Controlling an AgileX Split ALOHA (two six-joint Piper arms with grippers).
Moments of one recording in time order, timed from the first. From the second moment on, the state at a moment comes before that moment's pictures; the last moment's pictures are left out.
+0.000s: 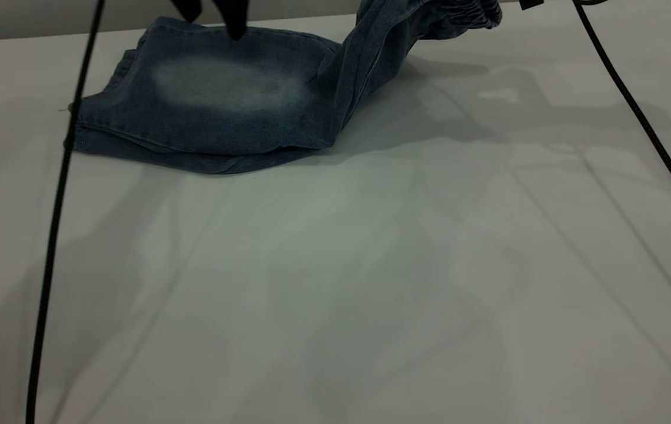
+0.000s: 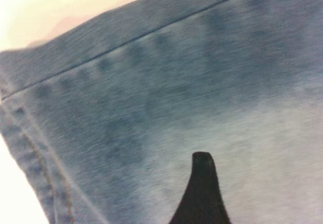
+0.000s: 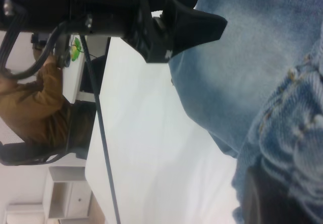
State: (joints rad) left arm -0.28 2.61 -2.42 0.06 1.22 0.18; right arm 0.08 2.28 -1.51 1.44 1.09 -1.00
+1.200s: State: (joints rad) left arm -0.20 2.70 -2.41 -0.05 1.22 0.18; right arm 0.19 2.23 -1.67 1.51 1.14 -0.91
